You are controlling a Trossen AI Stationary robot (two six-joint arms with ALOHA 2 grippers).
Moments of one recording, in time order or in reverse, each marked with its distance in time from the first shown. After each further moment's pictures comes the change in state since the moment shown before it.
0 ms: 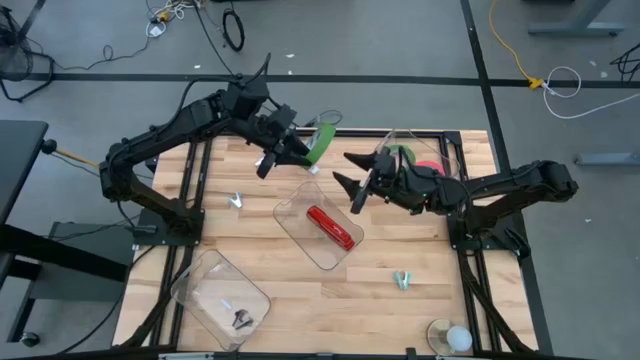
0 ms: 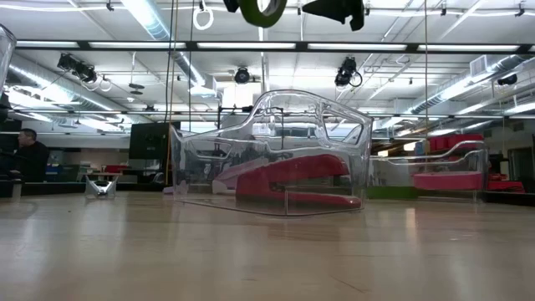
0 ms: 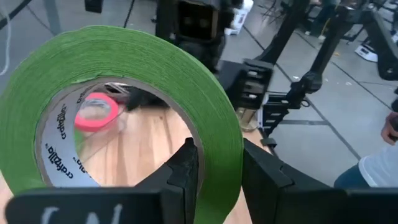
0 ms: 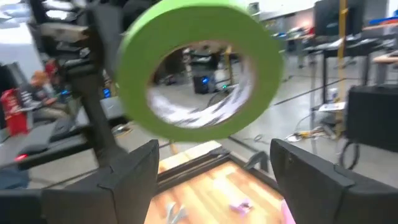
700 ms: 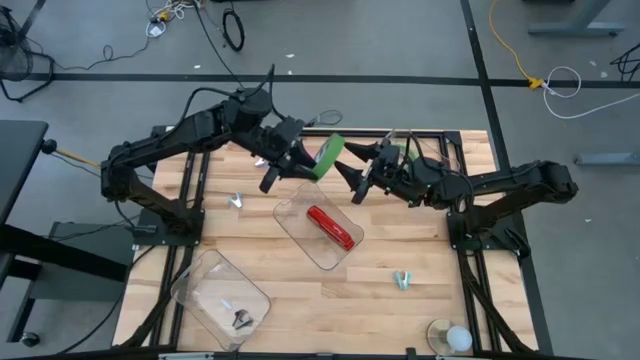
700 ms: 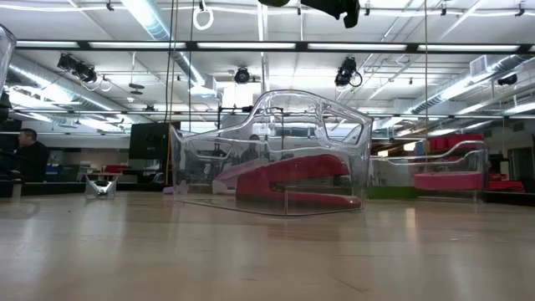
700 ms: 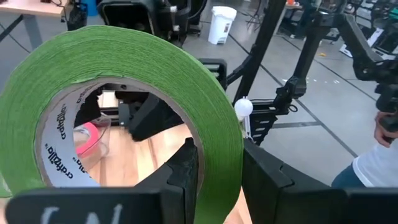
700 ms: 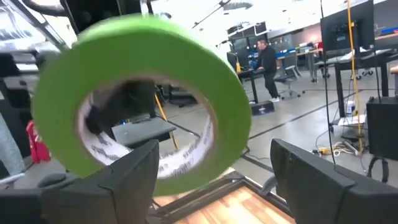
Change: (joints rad) left arm -0.118 0.003 0.000 0.099 -0.058 -0.027; right arm -0.065 0.000 0.000 0.117 -0.090 0.017
